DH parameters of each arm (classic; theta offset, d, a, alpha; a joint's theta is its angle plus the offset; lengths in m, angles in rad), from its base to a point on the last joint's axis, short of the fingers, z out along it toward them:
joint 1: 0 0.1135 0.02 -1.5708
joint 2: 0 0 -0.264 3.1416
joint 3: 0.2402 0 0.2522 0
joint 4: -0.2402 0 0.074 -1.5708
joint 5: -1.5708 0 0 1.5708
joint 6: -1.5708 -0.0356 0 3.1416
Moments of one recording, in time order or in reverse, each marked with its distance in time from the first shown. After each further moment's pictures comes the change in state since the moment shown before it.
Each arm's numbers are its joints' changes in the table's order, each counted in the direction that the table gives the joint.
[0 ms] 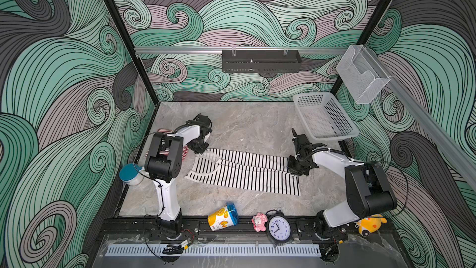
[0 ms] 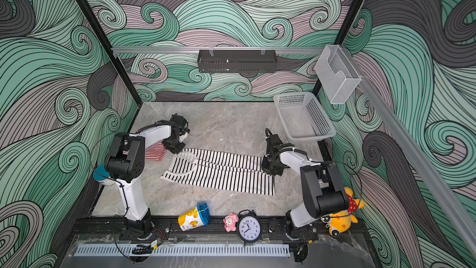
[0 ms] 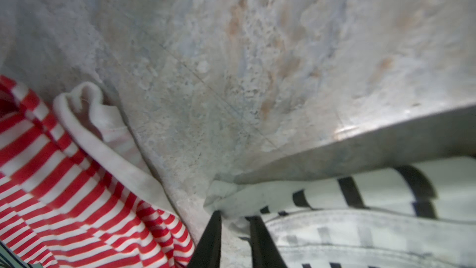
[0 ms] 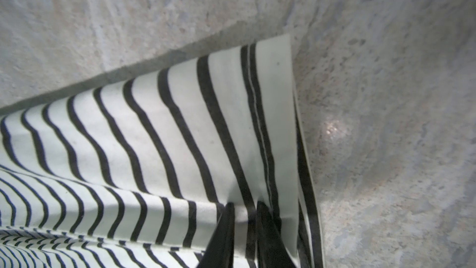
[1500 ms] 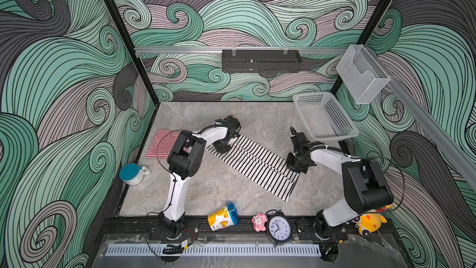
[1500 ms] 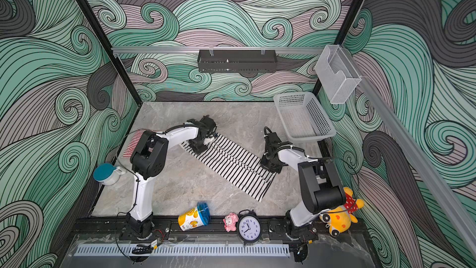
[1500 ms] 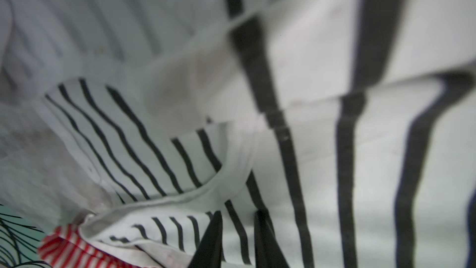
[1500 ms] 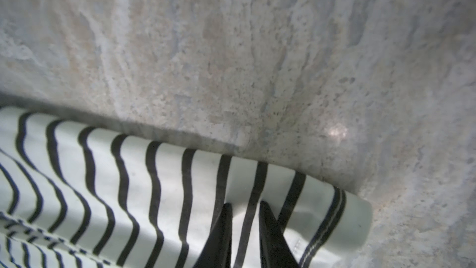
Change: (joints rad) left arm -0.272 0.294 0.408 -0.108 0.093 -0.116; right arm 0.047 0.050 0.014 0.060 -0.038 -0.105
